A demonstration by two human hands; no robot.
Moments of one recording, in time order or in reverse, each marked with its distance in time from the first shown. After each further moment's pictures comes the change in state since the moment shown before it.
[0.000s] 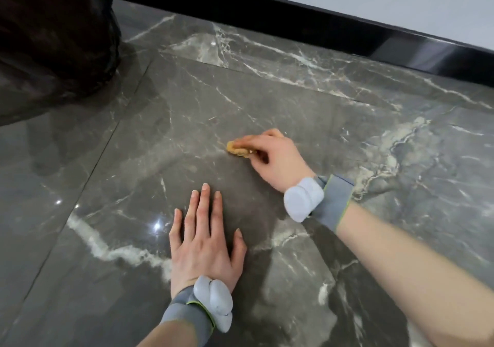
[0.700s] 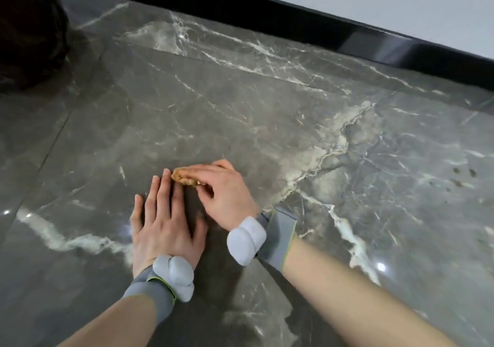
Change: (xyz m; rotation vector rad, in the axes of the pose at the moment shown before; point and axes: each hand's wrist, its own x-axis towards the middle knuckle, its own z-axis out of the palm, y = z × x) left_hand -0.002 0.001 -0.001 -0.039 0.048 0.013; right_hand -0.067 -0.046 0.034 0.101 0.075 0.007
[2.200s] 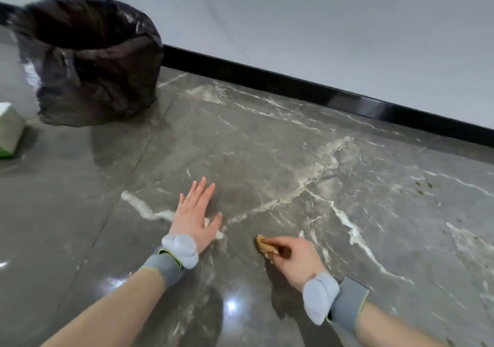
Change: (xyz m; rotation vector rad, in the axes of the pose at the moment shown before) left_hand -0.023 -0.063 -0.040 -0.504 -0.141 0.265; right_hand -0.156 -0.071 -0.022 -0.118 -0.057 0.547
